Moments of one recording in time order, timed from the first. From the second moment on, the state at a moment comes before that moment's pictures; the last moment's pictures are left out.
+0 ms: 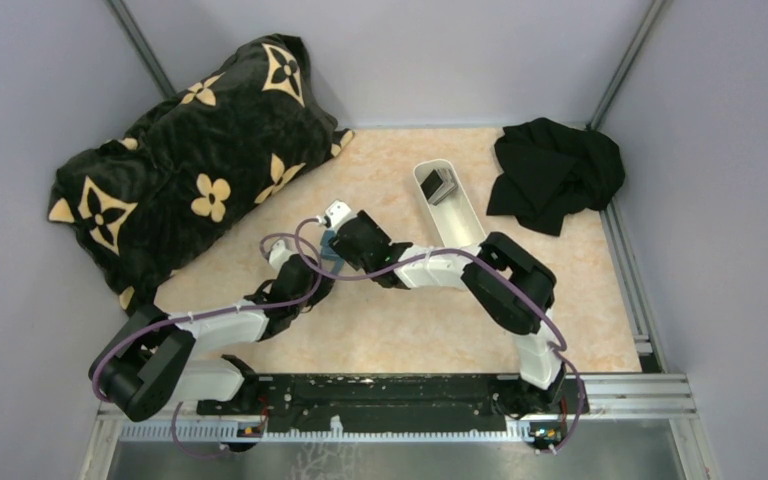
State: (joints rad) left arm -0.64 1.27 0.33 0.26 -0.35 -1.11; right arm 0.98 1.96 1.21 0.13 0.45 -0.12
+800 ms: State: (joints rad) left arm -0.63 1.27 0.31 0.28 -0.30 -1.06; right arm 0.88 2.12 1.46 0.10 0.38 -0.12
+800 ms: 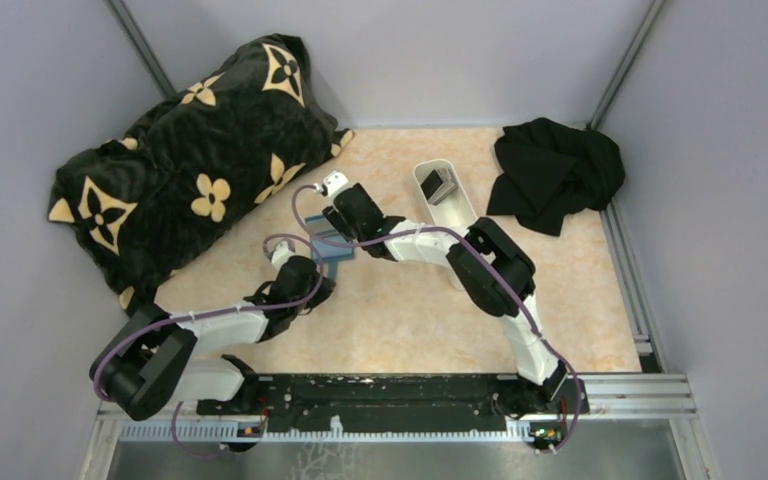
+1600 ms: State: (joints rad) left arm -0.63 1.30 0.31 0.32 -0.18 -0.95; right arm 0.87 2.31 1.68 0.05 0.23 -0.02
